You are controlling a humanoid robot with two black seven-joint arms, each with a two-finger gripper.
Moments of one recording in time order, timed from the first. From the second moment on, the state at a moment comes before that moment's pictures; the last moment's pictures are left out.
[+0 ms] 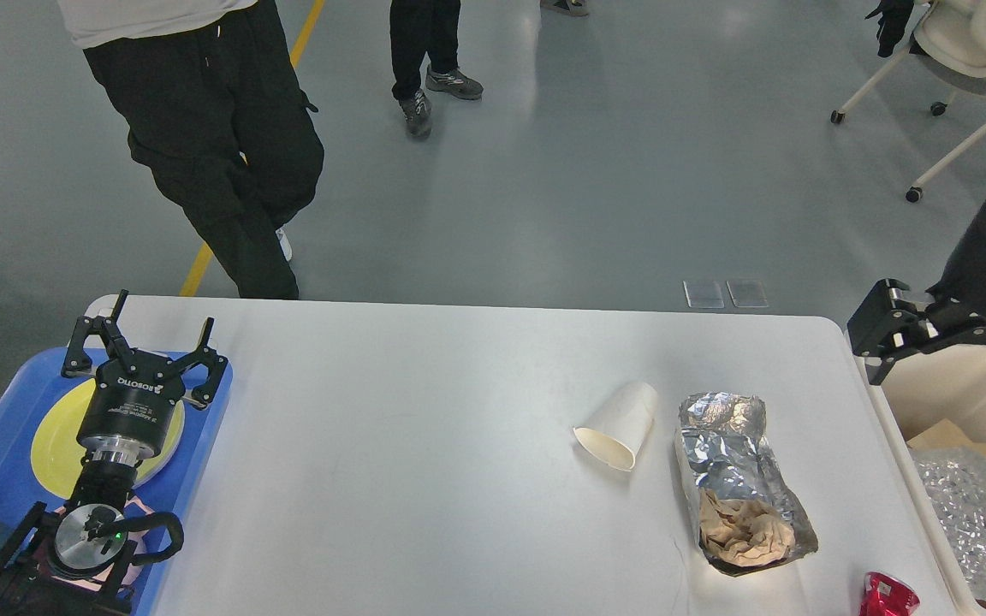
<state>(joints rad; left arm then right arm) -0.28 0.13 -1.56 -0.73 0.30 -0.64 -0.20 2.50 -0.39 -1.48 1.63 0.04 0.82 -0.33</state>
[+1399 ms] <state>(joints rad) -0.28 0.13 -1.56 -0.73 0.30 -0.64 -0.20 1.55 -0.30 -1.25 1.27 0.06 0.35 -0.09</state>
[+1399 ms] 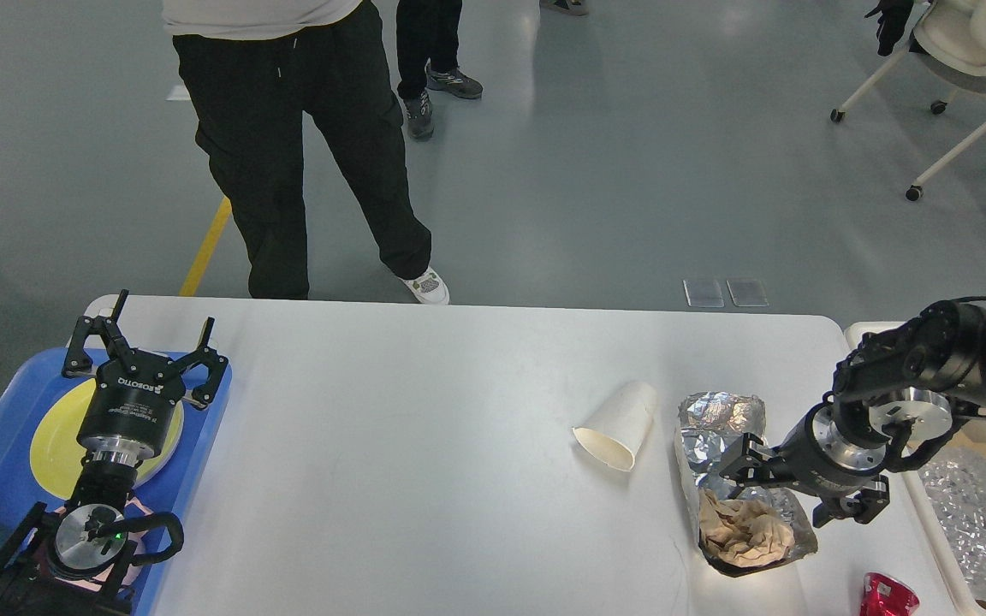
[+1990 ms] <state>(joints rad) -0.28 0.13 -1.56 -0.73 0.30 -0.64 -0.20 1.37 -0.26 -1.19 1.16 0.06 0.28 -0.10</state>
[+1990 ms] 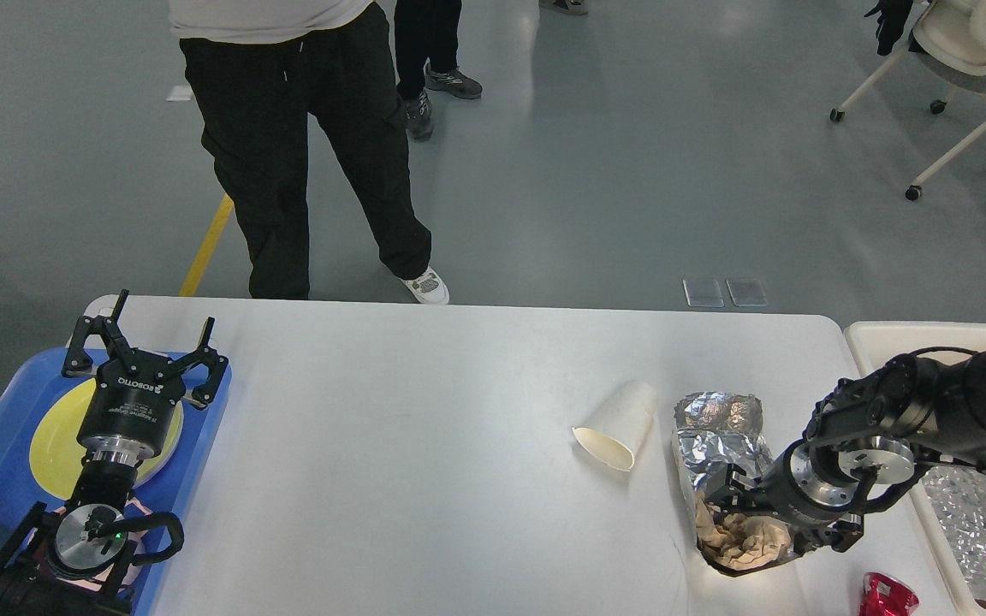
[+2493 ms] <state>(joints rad) -0.28 0.13 -1.56 -0.73 0.30 -0.64 -0.20 1.35 -0.25 -1.16 1.15 0.07 0.28 -0.15</state>
